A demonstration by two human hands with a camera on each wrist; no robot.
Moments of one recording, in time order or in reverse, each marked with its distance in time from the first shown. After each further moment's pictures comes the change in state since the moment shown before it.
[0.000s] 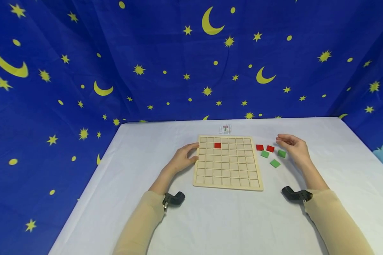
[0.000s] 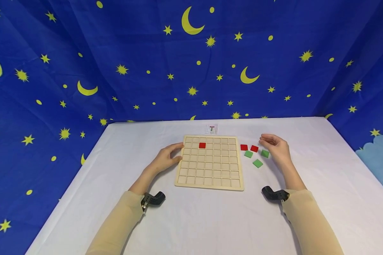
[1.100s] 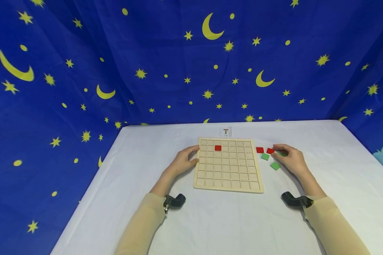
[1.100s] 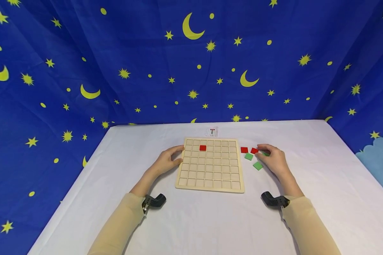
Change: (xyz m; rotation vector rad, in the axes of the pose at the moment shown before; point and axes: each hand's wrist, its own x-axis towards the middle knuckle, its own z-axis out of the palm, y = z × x) left_hand -0.002 0.003 -0.001 -0.012 -0.010 -0.027; right_hand -0.012 0.016 0.013 -0.371 -0.038 -0.155
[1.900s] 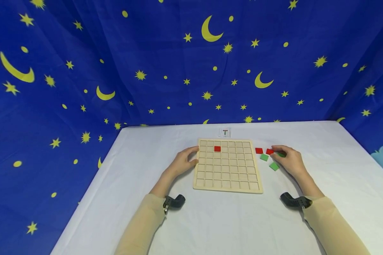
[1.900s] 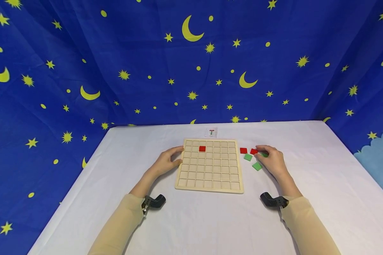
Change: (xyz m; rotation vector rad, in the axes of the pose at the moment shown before) left_hand -0.001 0.001 0.001 0.013 0.012 0.001; right_hand -0.001 0.002 0.004 -0.037 0.035 -0.035
